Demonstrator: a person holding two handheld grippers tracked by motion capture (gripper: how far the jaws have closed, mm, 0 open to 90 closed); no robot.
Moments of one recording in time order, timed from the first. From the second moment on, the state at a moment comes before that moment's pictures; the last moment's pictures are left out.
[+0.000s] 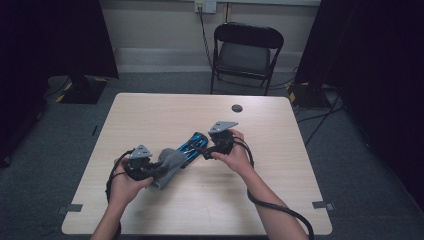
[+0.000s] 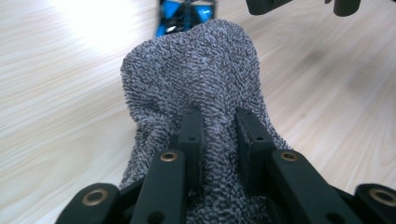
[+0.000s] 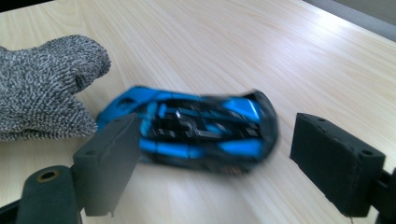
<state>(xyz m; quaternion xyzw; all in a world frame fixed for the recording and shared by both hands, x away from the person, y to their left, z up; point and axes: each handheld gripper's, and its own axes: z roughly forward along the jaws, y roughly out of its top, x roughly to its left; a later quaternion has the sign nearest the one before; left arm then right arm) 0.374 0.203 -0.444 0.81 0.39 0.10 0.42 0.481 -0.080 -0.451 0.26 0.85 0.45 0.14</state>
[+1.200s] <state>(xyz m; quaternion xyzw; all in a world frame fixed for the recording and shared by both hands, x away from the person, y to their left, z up) 0.409 0.026 -0.460 0.85 0.35 0.09 0.39 0.448 -0.210 -0.473 0.30 0.84 0.43 0.14</state>
